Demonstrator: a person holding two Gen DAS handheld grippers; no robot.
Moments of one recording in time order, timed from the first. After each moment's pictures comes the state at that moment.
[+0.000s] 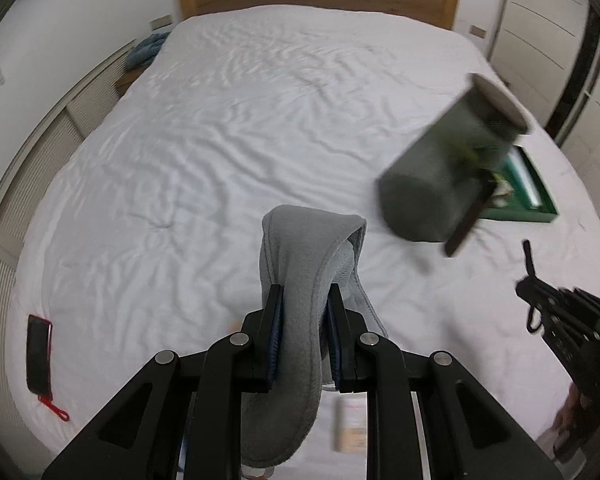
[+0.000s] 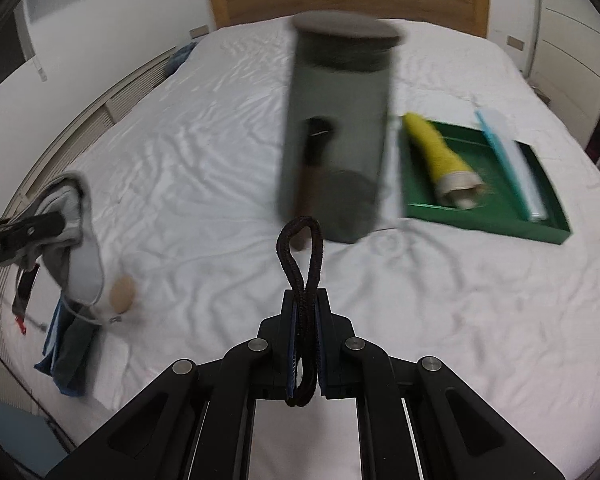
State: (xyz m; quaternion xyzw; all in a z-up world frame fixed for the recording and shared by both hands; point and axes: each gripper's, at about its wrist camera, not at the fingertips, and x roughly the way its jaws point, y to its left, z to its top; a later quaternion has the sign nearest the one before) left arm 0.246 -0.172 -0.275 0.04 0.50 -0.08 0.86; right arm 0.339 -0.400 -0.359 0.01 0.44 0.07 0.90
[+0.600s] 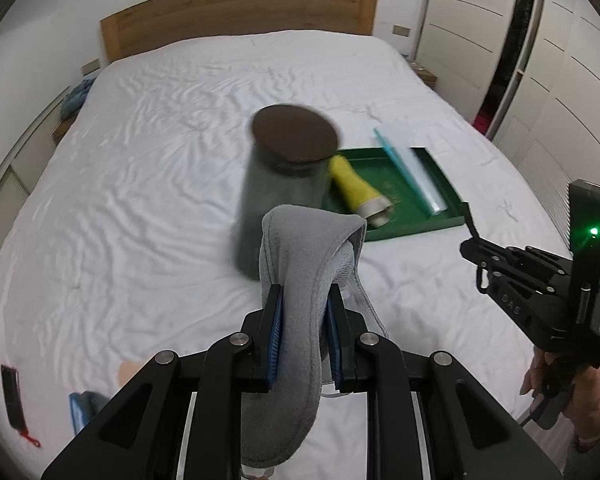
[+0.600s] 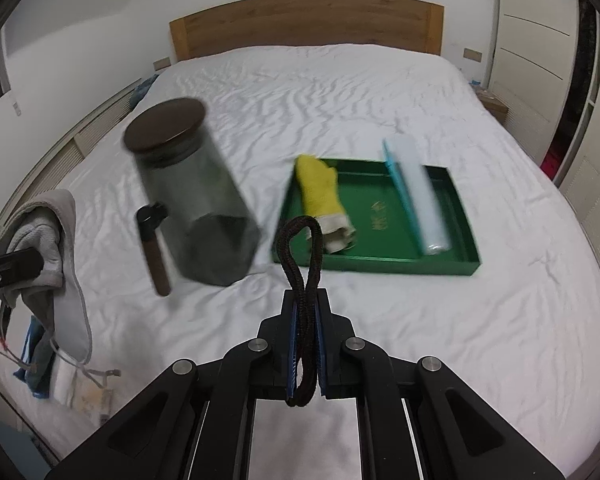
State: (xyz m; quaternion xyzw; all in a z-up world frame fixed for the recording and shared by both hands) left arm 0.233 -0.341 -0.225 0.06 0.46 -0.18 0.87; right arm 0.325 -0.536 -0.305 0.01 0.40 0.02 0.92
